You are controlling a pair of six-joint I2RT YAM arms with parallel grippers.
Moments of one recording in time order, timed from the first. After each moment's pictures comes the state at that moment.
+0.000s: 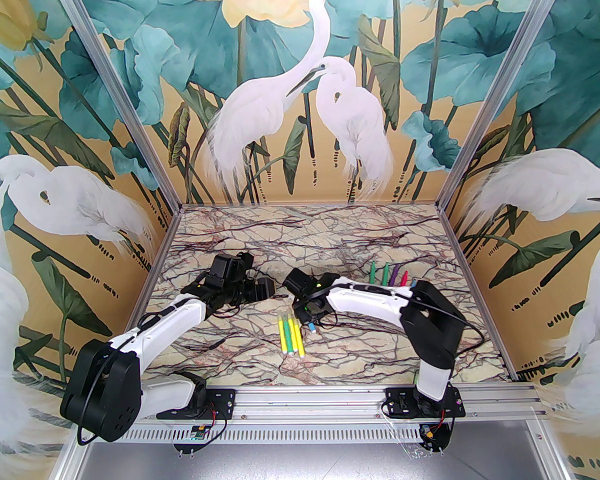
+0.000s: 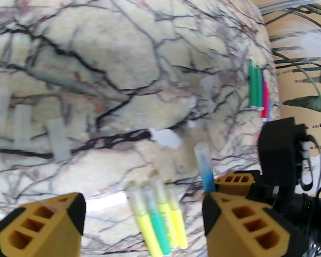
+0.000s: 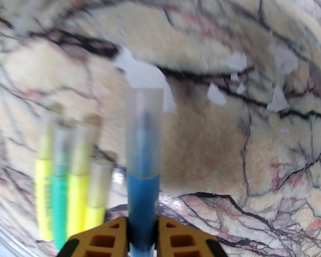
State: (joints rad) left arm -0.34 1.27 0.71 -0.31 0.40 -0.53; right arm 0.96 1.79 1.23 -0.67 0.03 0.51
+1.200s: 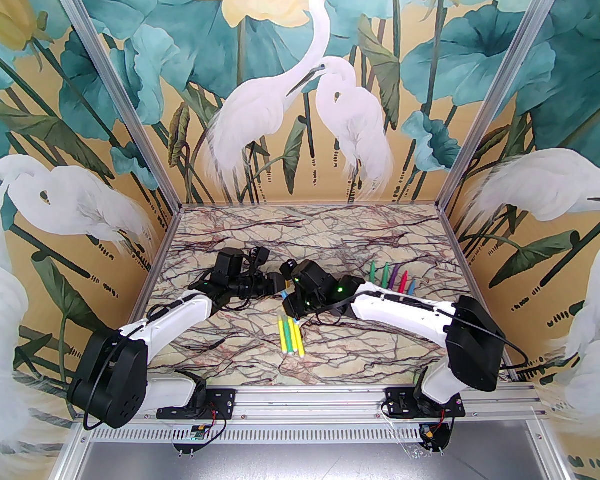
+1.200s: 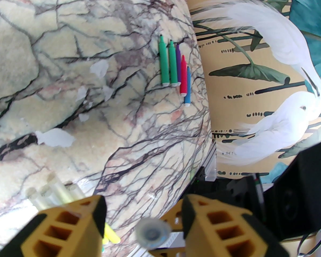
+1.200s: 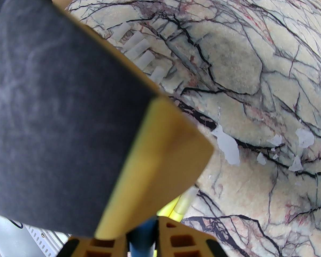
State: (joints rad) left arm -0.37 1.34 0.73 -0.09 0.74 -0.66; right arm 0.96 1.60 1.14 -0.42 -0.13 0.41
